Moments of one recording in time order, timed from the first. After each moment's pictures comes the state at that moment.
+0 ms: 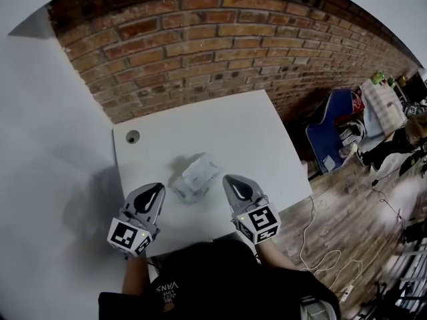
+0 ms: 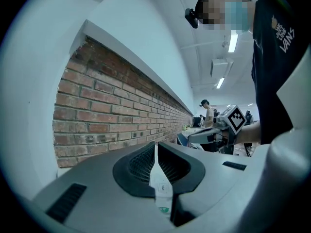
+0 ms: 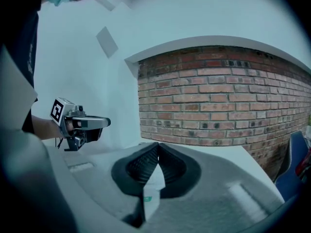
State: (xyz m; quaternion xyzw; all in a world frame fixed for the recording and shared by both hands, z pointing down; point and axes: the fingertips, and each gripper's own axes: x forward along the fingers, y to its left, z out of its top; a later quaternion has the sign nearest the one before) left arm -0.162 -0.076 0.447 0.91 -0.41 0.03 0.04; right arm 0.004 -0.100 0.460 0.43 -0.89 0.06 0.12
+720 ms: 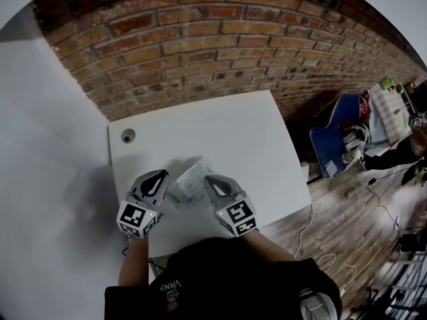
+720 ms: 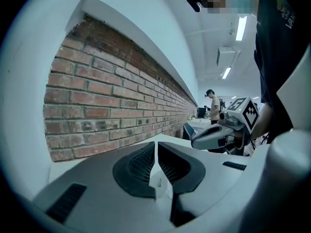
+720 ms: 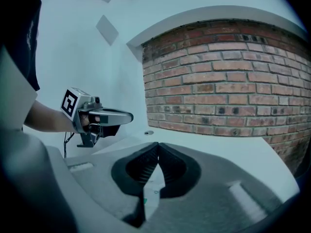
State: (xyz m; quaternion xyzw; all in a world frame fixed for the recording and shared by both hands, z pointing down) left arm -0.137 -0.155 0.513 0.90 -0.42 0.09 0.06; right arm -0.032 -0.148 0.531 0.36 -0.92 0.09 0.16
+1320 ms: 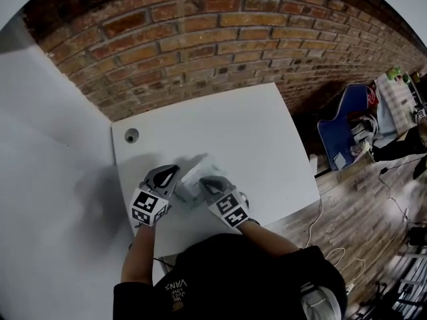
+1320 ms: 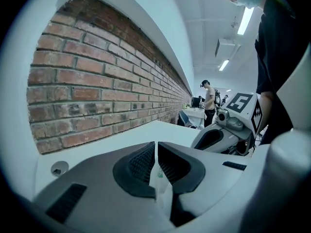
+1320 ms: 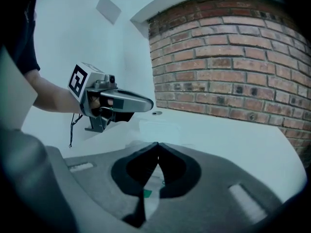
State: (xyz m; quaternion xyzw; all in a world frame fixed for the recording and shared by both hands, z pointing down) left arm -0.117 -0.180 0.568 0.91 -0.38 0.16 0.10; right arm -0.062 -0.145 0.605 0.29 -0.92 0.12 0.25
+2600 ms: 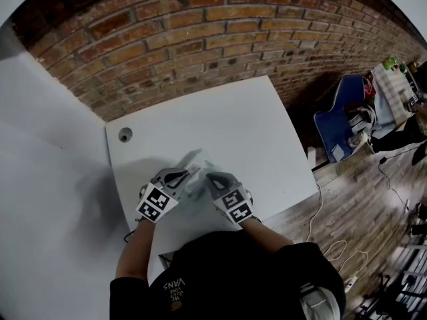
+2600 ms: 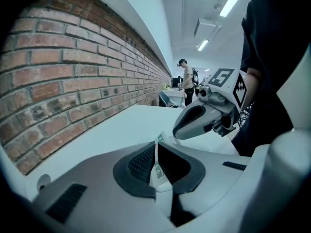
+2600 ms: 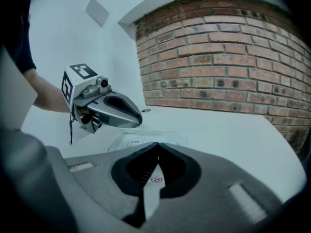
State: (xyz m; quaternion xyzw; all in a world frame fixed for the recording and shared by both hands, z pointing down) left arm -0.060 -0.150 0.608 0.92 -0.24 0.28 0.07; right arm -0.015 -0.148 0.615 0.34 -0.90 0.15 0.24
